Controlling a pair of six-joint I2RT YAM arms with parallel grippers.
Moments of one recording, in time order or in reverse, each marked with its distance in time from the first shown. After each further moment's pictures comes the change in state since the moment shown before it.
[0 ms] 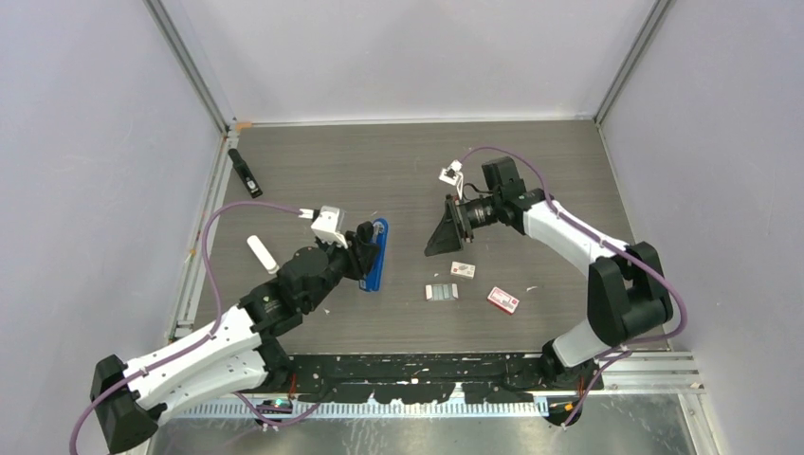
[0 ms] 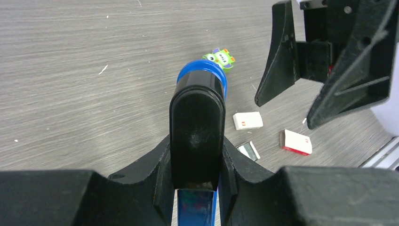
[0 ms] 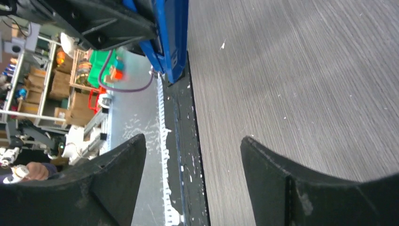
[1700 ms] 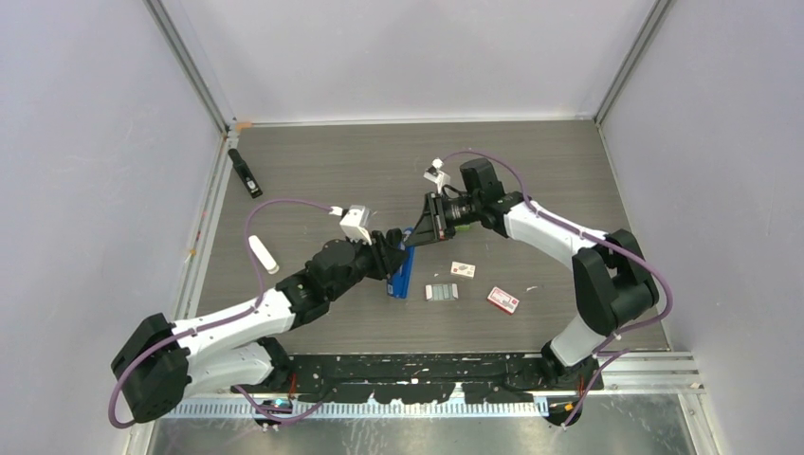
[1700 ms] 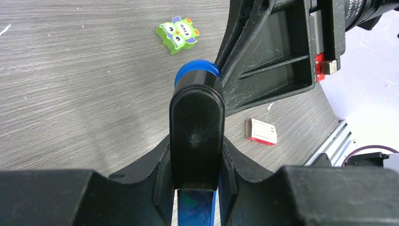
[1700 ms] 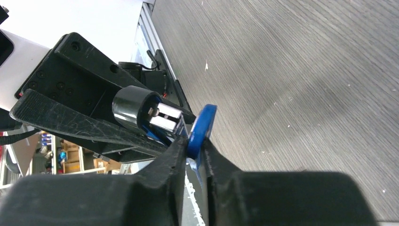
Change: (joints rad) left arm 0.037 0.296 -0.058 0.325 0.225 -0.197; right arm 0.107 0.041 -0.029 0.304 0.264 0.555
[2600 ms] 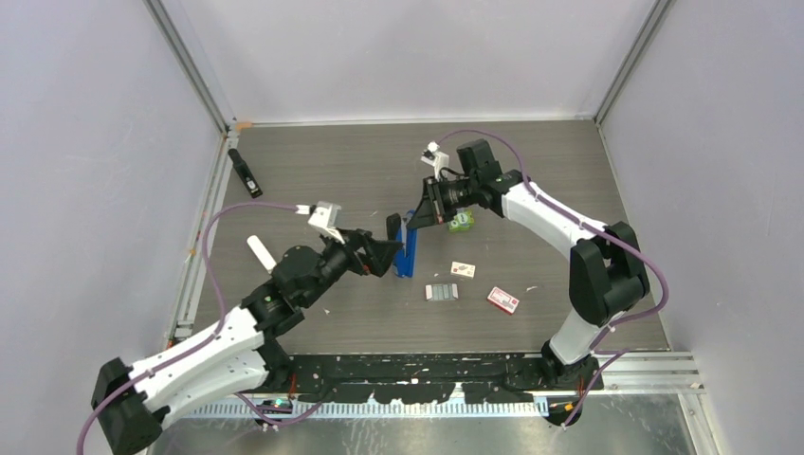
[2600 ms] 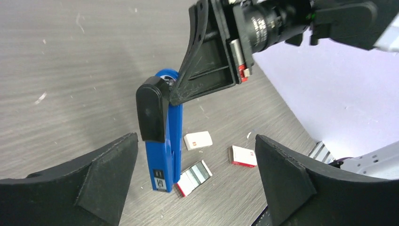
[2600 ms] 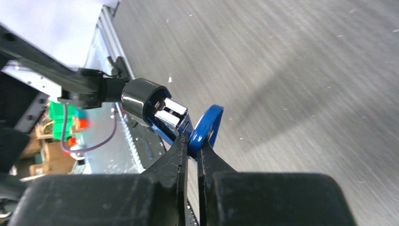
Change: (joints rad) left arm 0.032 -0.230 0.000 -0.051 -0.007 0.097; right arm -0.009 0.069 0.199 -0.198 0.088 -0.225
